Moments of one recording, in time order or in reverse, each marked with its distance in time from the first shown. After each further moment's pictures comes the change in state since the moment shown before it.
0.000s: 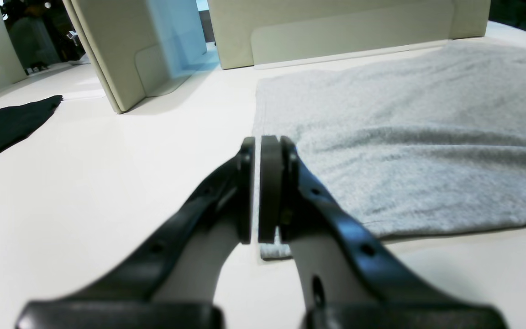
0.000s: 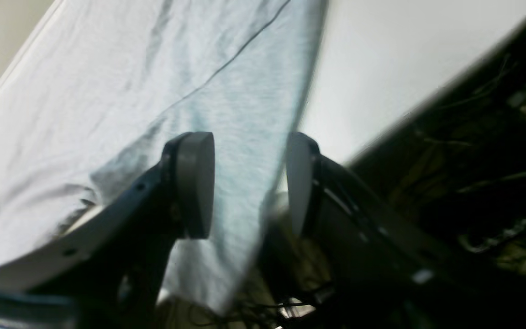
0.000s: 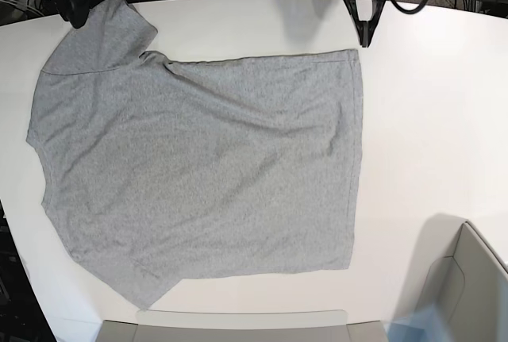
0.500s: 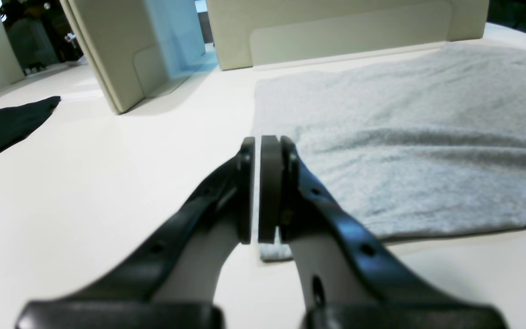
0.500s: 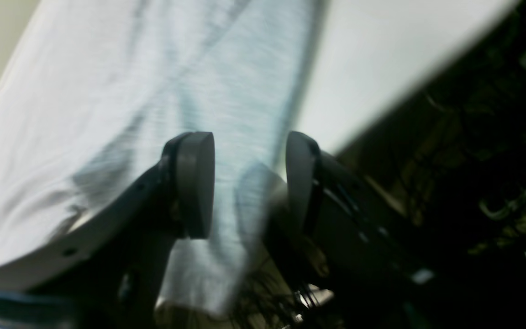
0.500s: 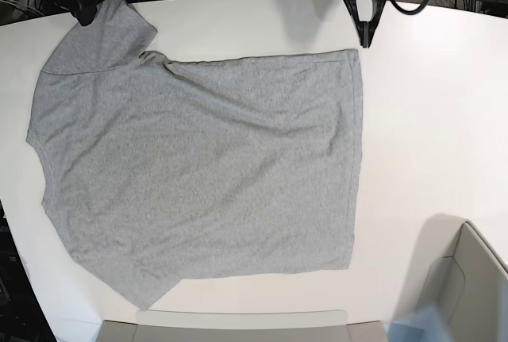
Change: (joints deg) left arm -0.2 0.0 0.0 0.0 0.0 0.0 0.0; right arm 3.4 -4.9 0.2 -3.2 3.5 0.3 -3.3
